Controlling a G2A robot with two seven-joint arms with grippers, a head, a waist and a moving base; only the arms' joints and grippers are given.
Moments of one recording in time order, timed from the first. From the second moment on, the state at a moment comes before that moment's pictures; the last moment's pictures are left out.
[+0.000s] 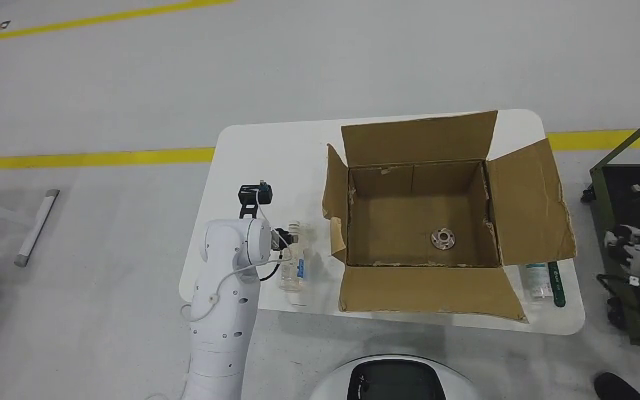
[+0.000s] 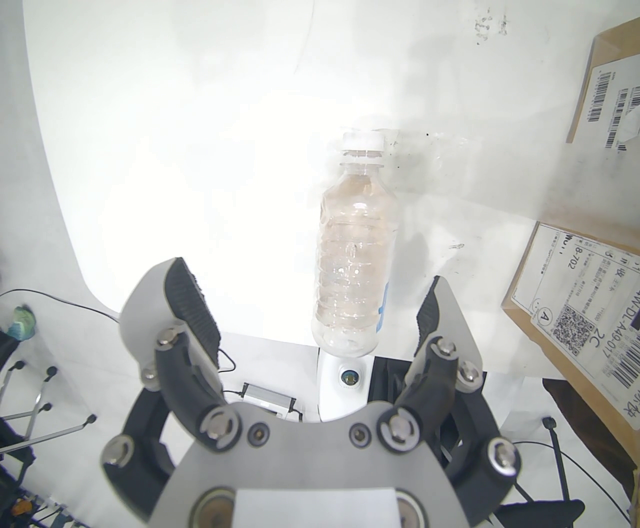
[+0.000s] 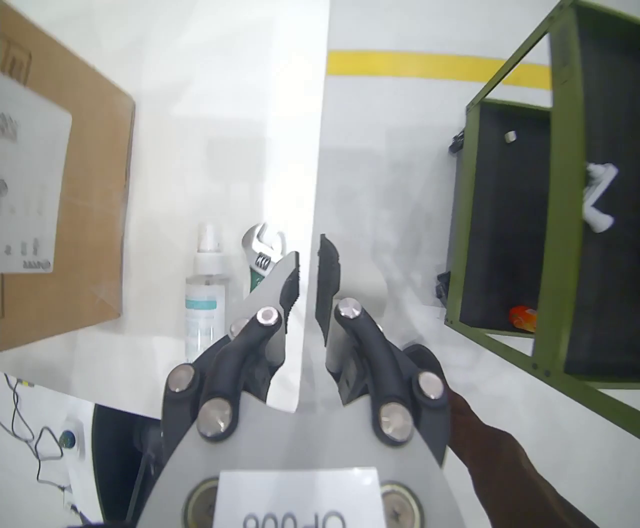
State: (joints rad) left arm 0.88 -1.46 -1.35 -1.59 1.48 0.12 -1.52; right arm -1.52 -1.22 2.17 -1.94 -0.99 -0.23 0.98
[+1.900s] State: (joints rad) left arm 0.88 -1.46 -1.35 -1.59 1.48 0.12 -1.52; right arm -0.91 -1.18 1.16 -1.88 -1.27 -0.16 1.54
